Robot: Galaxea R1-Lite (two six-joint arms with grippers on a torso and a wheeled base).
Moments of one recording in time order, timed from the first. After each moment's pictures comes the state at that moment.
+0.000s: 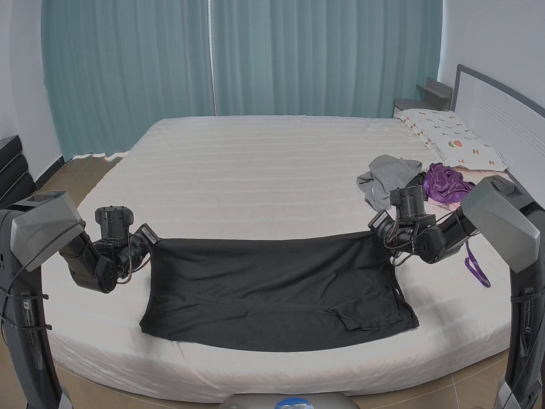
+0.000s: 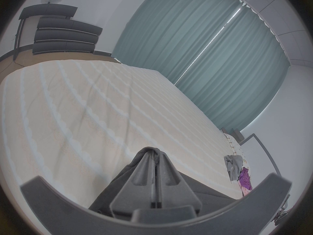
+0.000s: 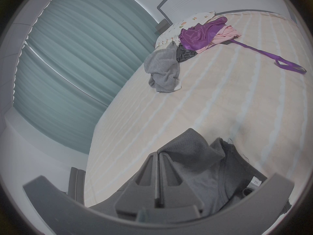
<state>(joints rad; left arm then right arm) -0.02 2.31 -0.93 -0.92 0.05 -0.74 0.25 2.38 -1.30 -0.51 -0.13 0.97</state>
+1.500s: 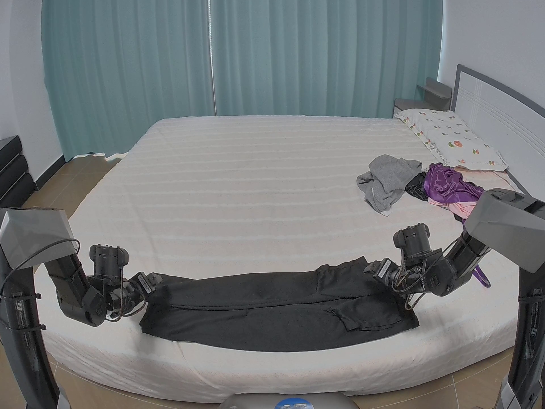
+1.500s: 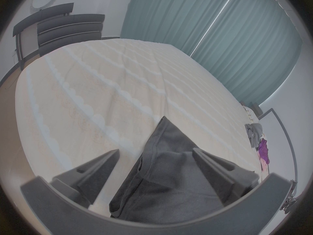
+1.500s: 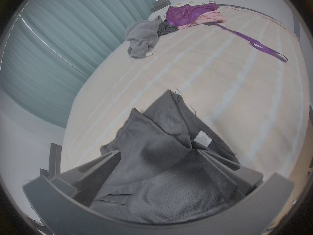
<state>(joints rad) -0.02 2.25 -0.58 -0.92 0.04 -0.67 0.28 2.32 -0.94 -0.52 -0.10 0.88</state>
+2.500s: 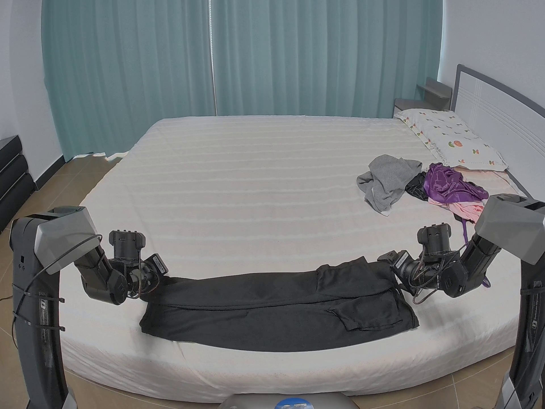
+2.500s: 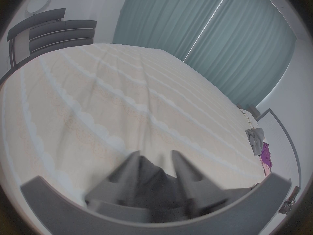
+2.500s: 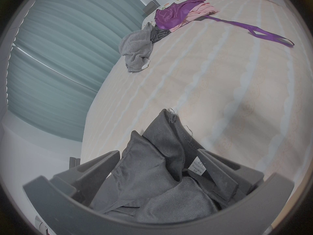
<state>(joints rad) -0.02 2.45 -0.95 -0.83 0.04 -0.62 0.15 2.35 -0.88 -0.74 0.07 0.93</state>
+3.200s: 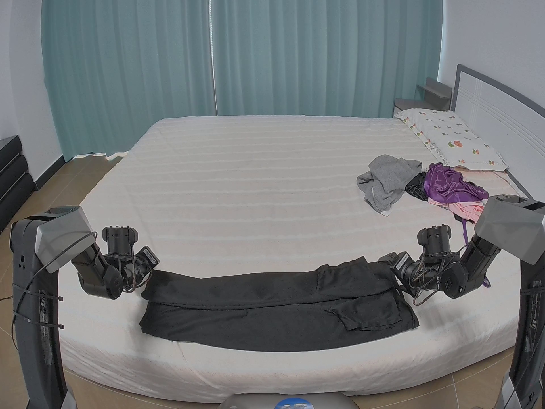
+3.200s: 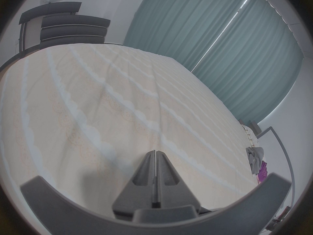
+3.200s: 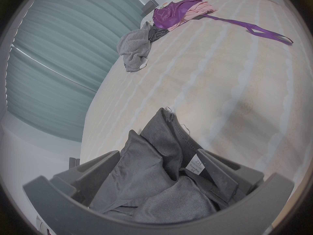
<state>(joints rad) 0.03 2.48 -1.02 -0.84 0.05 -0.71 0.15 2.35 -0.88 -0.74 0.07 0.94</state>
